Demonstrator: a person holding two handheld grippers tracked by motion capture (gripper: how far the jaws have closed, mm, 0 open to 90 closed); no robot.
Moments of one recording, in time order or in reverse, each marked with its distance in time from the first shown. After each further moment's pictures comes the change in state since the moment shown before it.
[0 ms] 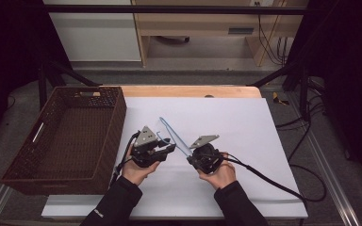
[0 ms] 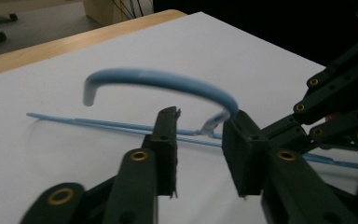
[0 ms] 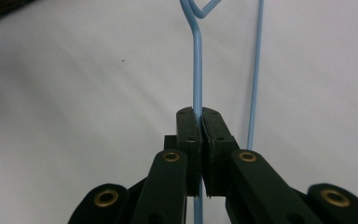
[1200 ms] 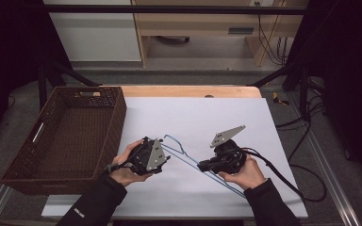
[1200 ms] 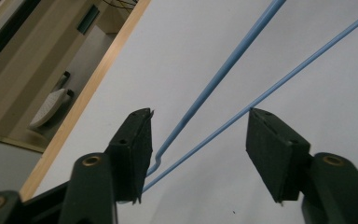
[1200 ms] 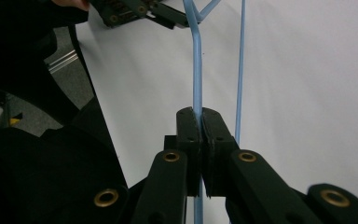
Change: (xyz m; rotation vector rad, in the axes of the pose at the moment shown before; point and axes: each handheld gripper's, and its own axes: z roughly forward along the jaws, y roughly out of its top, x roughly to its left) left arm -0.022 0.002 -0.005 0.242 0.133 0.664; right arm -0.018 0.000 -0.073 0.010 0.322 -0.055
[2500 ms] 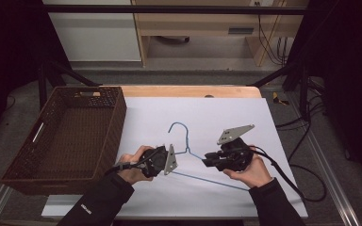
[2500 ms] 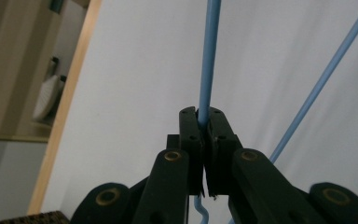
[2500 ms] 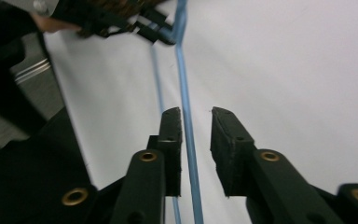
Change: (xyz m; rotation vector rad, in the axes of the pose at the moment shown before) left arm -0.009 0.024 0.008 0.215 -0.053 0.126; right arm -0.008 -0.005 -0.018 -0.090 -0.139 -0.039
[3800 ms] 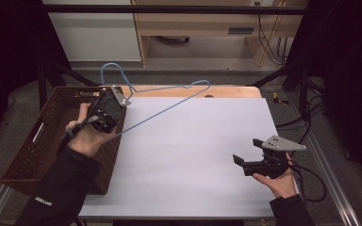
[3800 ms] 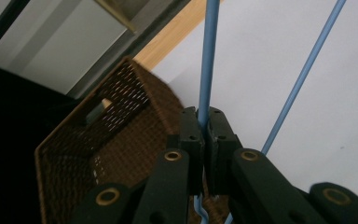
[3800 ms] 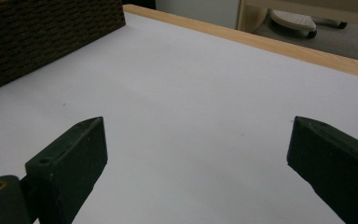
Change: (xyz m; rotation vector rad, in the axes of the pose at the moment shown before) left arm 0.124 -0.037 -0.109 0.239 0.274 -0.562; right arm -0.037 -0.084 -0.036 -0.295 -0.335 0.177
